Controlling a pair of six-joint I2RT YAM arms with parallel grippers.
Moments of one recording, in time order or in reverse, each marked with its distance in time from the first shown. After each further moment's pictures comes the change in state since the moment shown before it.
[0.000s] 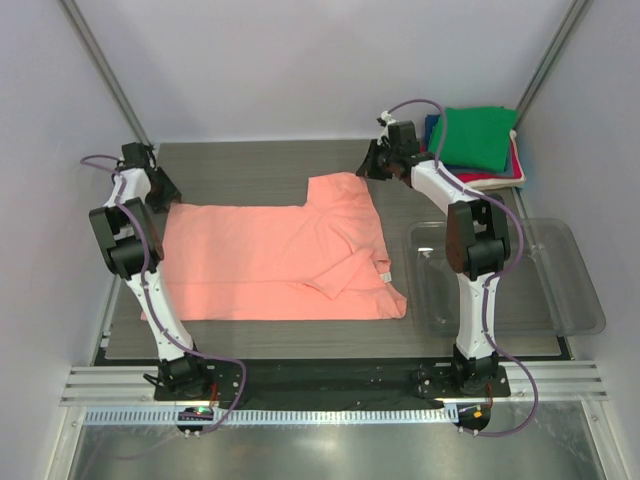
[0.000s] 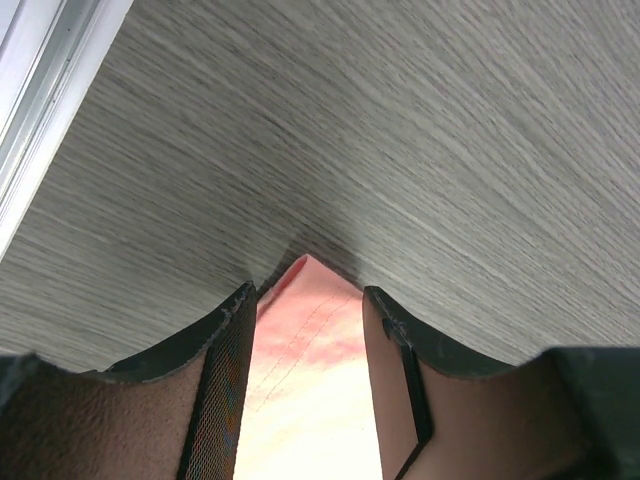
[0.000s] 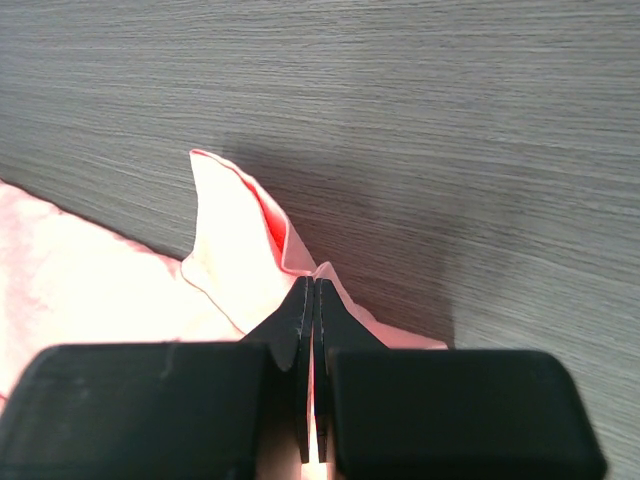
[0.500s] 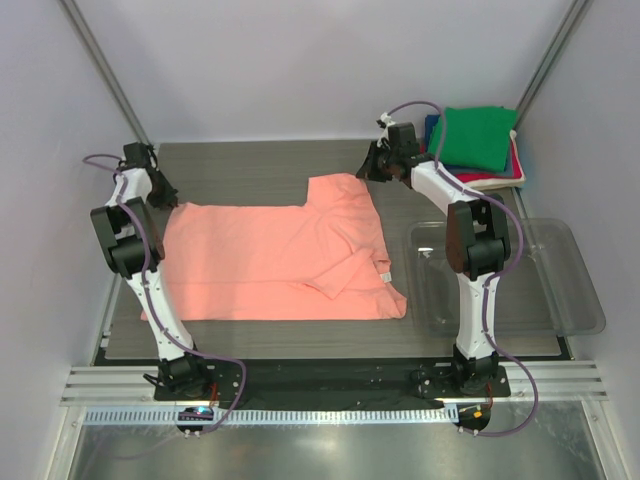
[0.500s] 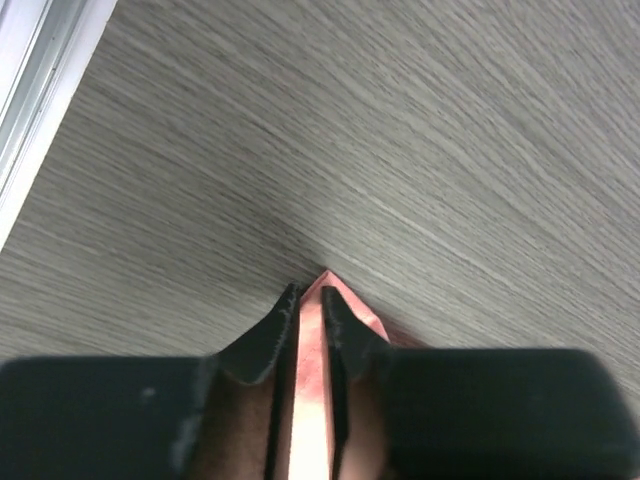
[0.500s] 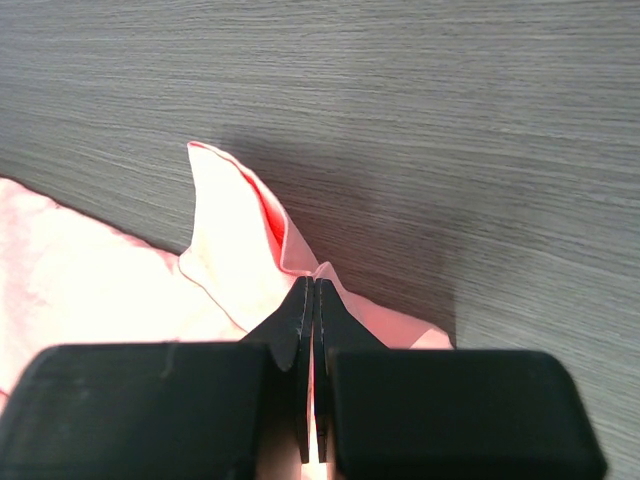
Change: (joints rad) left arm -0.006 0.016 0.013 0.000 0.002 0.020; right arm 0.000 0.000 -0.011 0.001 -0.007 0.000
